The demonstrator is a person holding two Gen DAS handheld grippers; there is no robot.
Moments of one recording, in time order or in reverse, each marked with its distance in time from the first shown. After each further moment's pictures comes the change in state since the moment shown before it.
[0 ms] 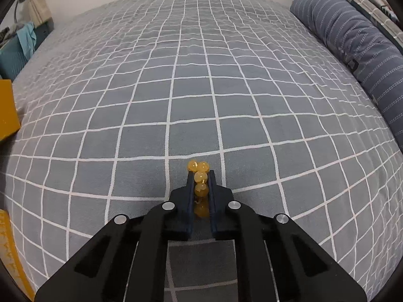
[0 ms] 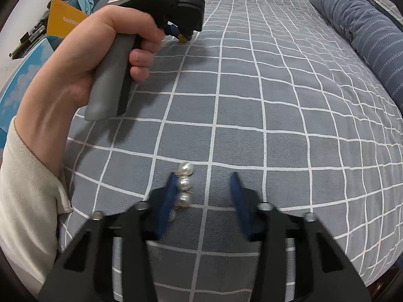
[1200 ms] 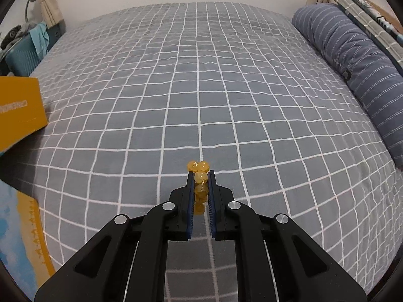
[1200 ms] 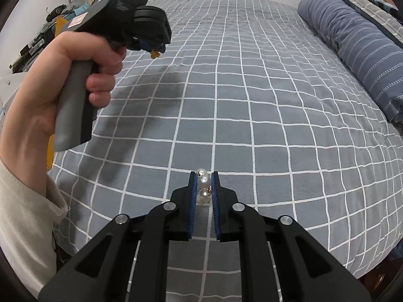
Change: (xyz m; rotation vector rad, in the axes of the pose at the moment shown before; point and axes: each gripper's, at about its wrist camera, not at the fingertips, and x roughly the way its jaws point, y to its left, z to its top) left arm -0.072 0.029 -0.014 -0.028 -0.033 0.003; right arm -0.044 0.008 0.007 0.030 -0.083 -0.035
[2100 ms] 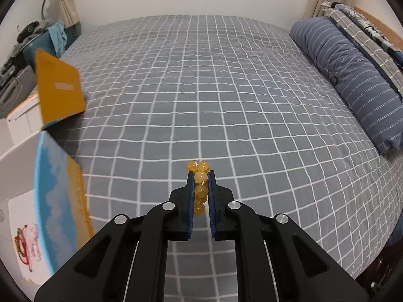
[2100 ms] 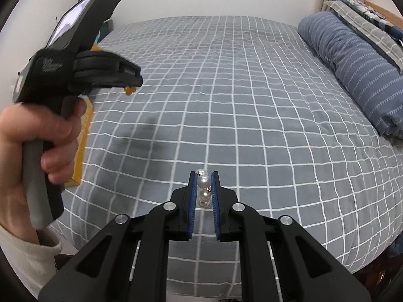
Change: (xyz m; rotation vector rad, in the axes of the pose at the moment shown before) left arm -0.104 0.050 -0.056 -0.015 -0.049 0.006; right arm -0.052 0.043 0.013 -0.008 -0.097 0.004
